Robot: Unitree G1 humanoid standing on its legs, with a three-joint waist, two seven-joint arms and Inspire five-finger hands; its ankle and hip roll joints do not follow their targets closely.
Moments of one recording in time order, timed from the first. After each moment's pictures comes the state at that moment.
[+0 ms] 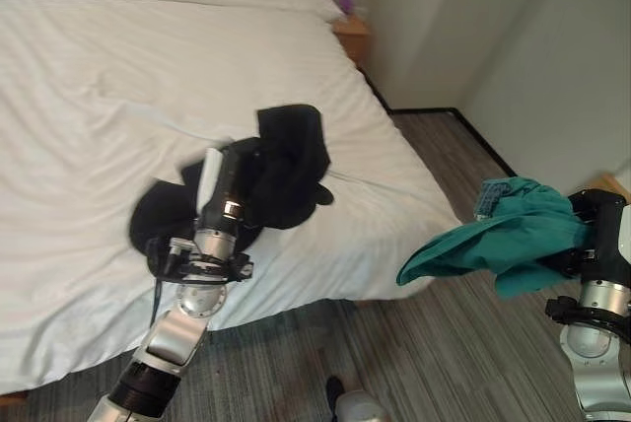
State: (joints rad) left arm -0.17 0.50 -0.34 -0.10 0.01 -0.14 0.31; right arm 0.19 -0.57 -0.31 0.02 -0.37 -0.05 -0.47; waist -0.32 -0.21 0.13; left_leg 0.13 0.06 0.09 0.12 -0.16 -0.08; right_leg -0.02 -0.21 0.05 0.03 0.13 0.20
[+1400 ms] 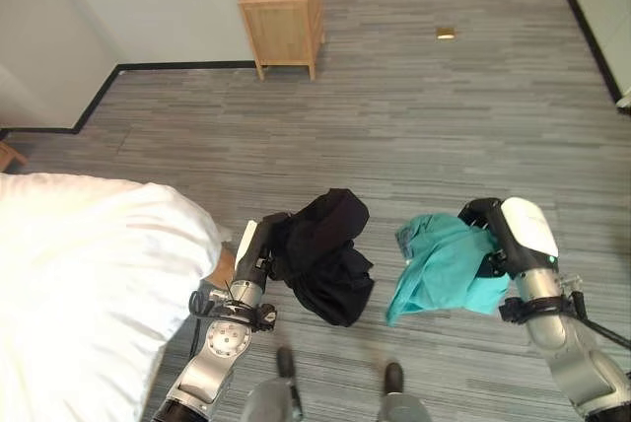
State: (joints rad) left arm 0.01 0.31 -0.33 0.09 -0.12 -0.12 0.23; right arm 0.06 -0.80 0.06 0.00 -0.39 -0.07 -0.30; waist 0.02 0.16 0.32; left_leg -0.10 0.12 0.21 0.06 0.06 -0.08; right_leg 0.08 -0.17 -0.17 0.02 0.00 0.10
